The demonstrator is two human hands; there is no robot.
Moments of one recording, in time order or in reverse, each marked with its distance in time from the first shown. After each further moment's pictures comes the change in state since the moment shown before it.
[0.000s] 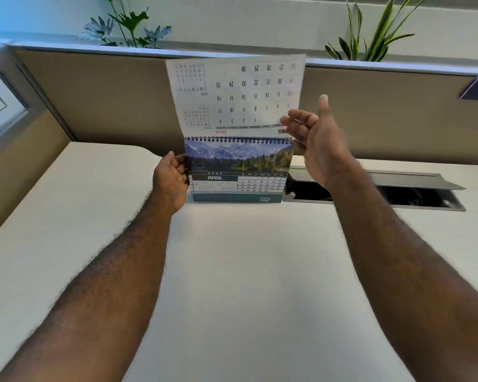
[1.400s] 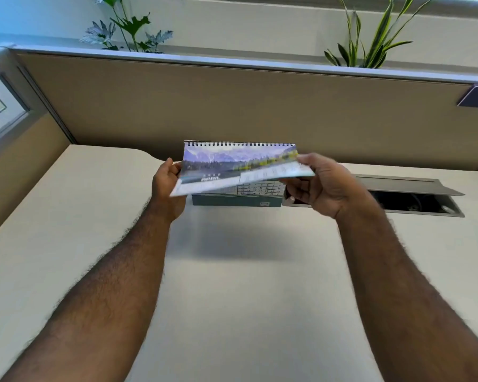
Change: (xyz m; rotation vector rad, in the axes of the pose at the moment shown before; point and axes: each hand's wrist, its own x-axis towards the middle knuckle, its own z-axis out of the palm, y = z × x) left_hand 0.004 -0.005 -0.008 -0.022 -0.070 0.004; right_hand -0.029 0.027 -0.017 0.108 -0.011 0.284
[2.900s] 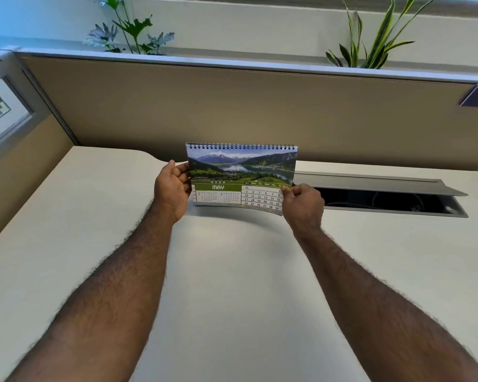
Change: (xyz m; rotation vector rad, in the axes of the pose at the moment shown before) left_hand -0.007 -0.001 0.002 0.029 0.068 -0.006; right_hand 0.031 0.085 0.015 -0.785 0.650 -0.284
